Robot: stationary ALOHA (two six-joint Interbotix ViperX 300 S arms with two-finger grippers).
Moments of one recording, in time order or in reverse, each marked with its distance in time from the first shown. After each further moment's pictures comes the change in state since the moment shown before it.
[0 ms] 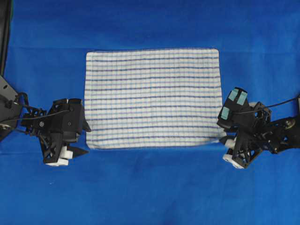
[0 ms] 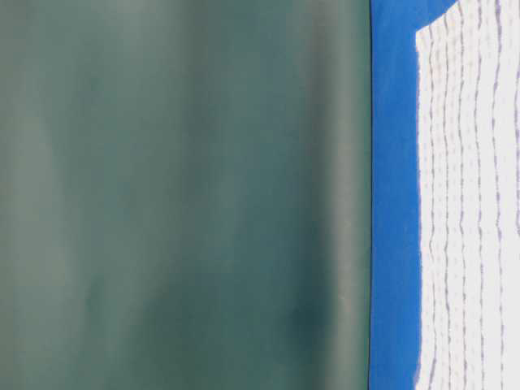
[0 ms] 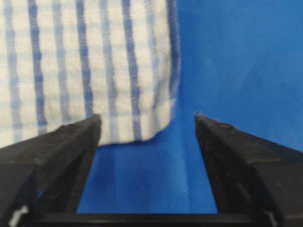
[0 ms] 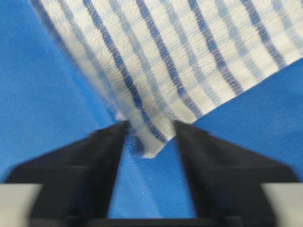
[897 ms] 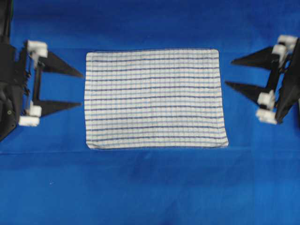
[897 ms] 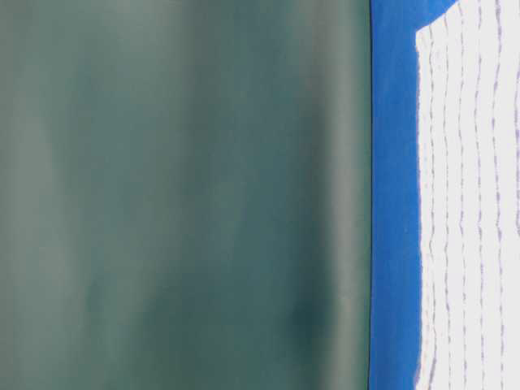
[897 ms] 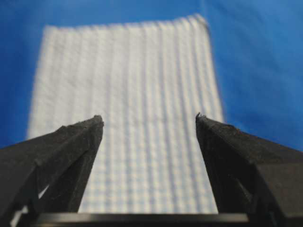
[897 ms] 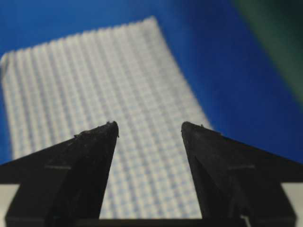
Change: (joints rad) left arm 0.288 -0.609 -0.066 0.000 0.114 0.318; right arm -0.133 -0.560 0.011 -0.637 0.110 -0.041
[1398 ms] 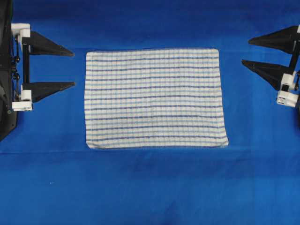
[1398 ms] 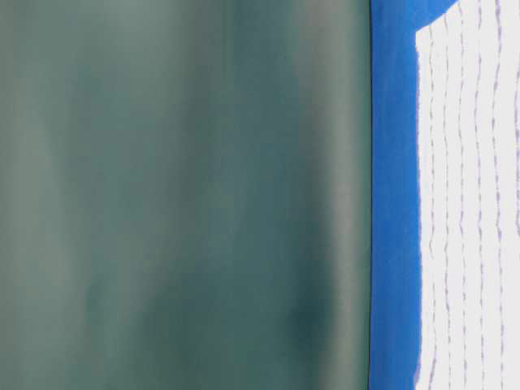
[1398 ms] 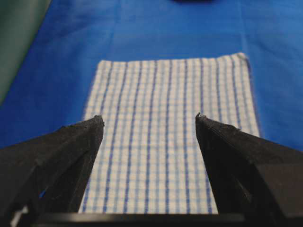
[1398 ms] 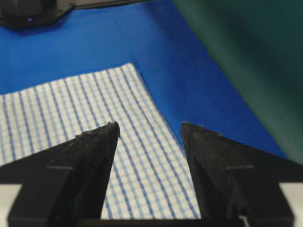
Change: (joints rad) left arm 0.080 -0.066 0.023 0.000 -0.046 0.037; right arm -0.103 -0.140 0.064 -0.060 -0.098 0.006
